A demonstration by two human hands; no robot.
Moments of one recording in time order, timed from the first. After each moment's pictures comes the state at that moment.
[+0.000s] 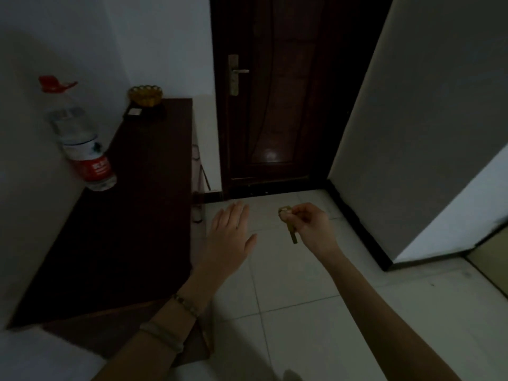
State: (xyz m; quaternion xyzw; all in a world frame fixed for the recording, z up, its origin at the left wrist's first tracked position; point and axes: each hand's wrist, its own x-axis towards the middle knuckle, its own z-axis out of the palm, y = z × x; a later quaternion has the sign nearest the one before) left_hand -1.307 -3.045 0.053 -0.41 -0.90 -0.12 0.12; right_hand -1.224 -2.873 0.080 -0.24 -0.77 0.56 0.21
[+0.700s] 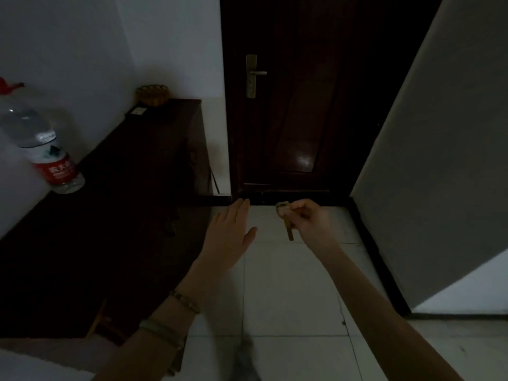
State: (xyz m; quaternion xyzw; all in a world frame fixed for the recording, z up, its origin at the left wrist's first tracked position) left_hand -1.347 -2.849 0.059 -0.32 -0.93 -0.14 0.11; right_hand -1.300 -2.666 0.074 -0.14 -0.74 0.64 0.17
